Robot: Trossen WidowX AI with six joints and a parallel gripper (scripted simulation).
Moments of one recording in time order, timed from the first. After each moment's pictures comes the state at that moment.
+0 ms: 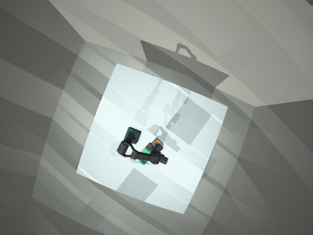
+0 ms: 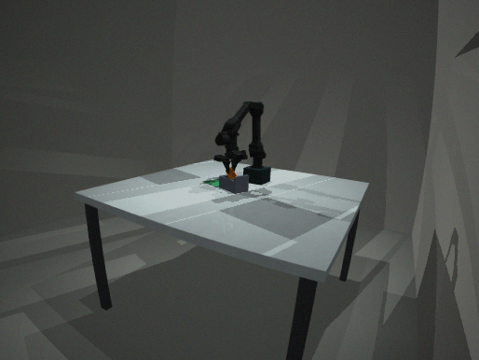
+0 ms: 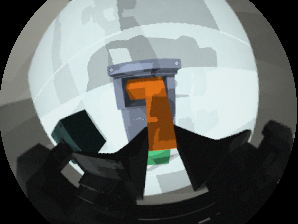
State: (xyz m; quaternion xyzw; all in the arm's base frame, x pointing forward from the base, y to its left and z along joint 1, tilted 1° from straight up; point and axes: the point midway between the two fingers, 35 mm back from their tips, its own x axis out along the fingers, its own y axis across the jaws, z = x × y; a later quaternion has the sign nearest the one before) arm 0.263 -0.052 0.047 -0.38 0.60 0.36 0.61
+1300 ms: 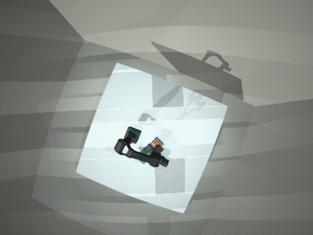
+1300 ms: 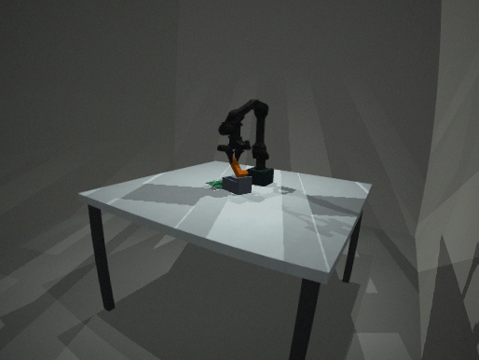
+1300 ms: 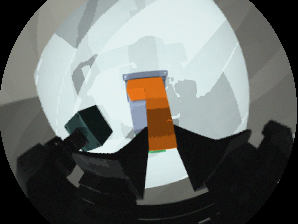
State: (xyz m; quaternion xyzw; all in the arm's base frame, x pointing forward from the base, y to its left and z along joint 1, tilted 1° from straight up) arm 0.262 -0.052 0.107 -0.38 0.60 0.36 0.61
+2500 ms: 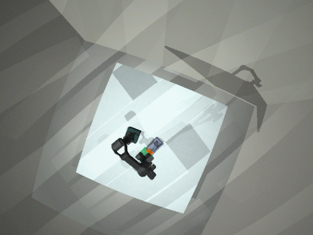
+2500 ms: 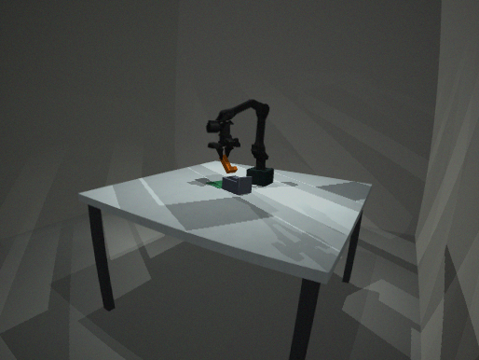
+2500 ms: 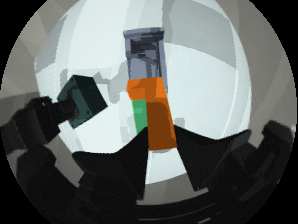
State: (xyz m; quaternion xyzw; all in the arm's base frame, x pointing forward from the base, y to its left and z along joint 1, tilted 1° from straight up) arm 0.209 -0.143 0.109 -0.38 0.60 0.36 0.61
